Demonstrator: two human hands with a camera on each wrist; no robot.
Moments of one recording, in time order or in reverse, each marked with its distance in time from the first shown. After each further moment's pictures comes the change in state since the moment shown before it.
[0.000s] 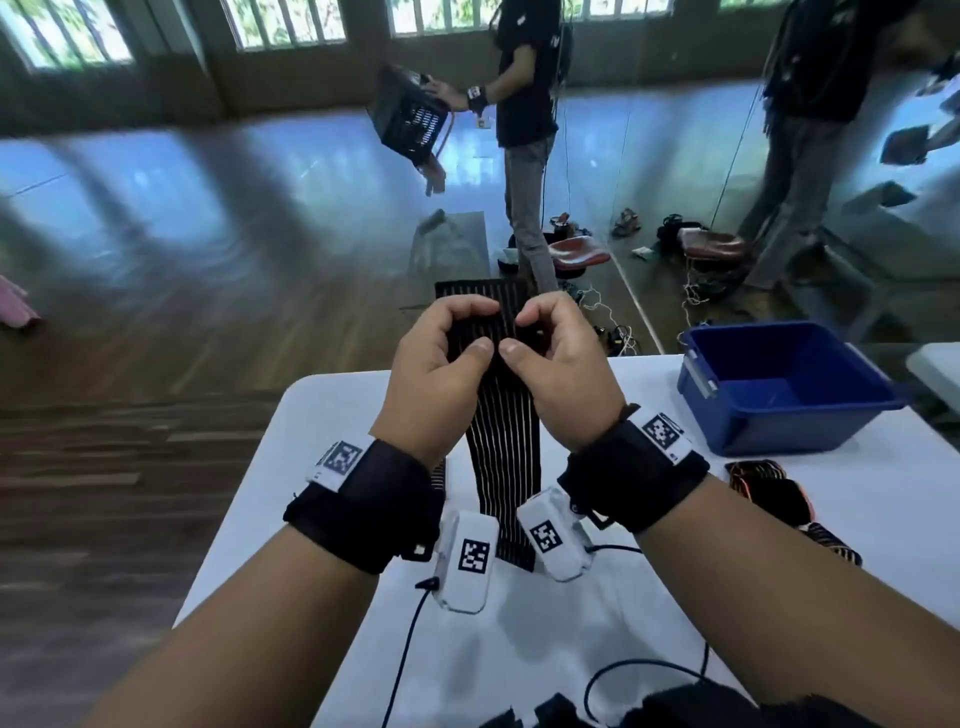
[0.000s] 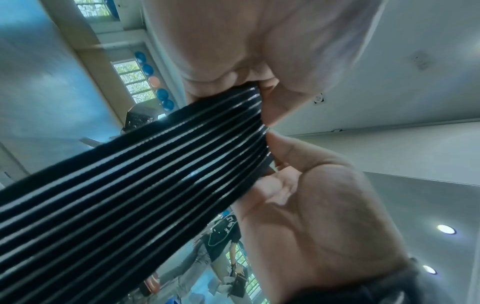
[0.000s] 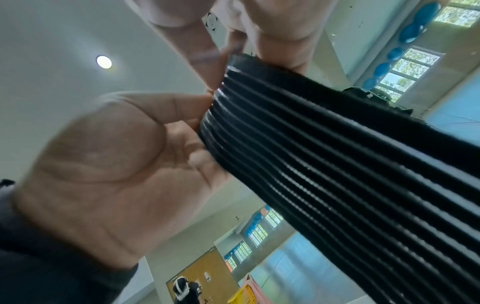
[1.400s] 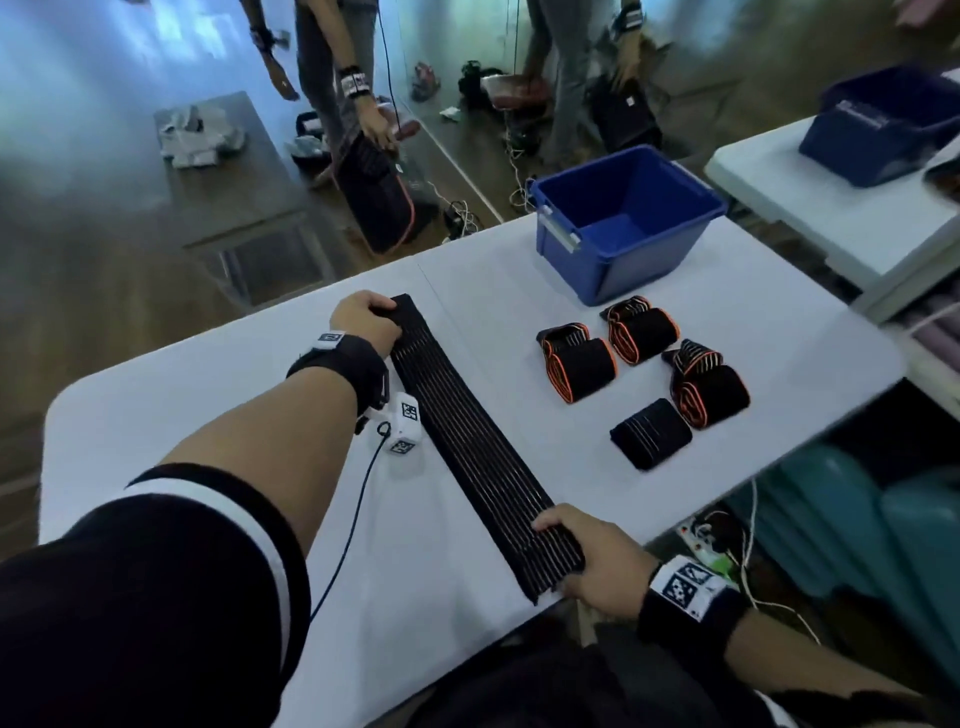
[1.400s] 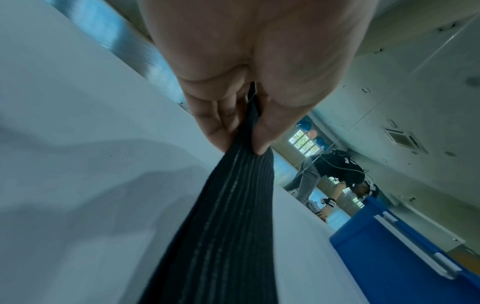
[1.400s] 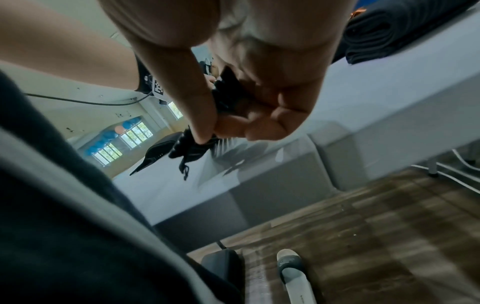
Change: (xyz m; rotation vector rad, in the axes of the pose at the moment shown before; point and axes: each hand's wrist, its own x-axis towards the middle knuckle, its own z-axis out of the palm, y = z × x) left_hand 0.089 -0.279 0.066 0.555 -0.317 -0.534; right_hand -0.264 0.117 -0.063 -0.487 -0.334 1.033
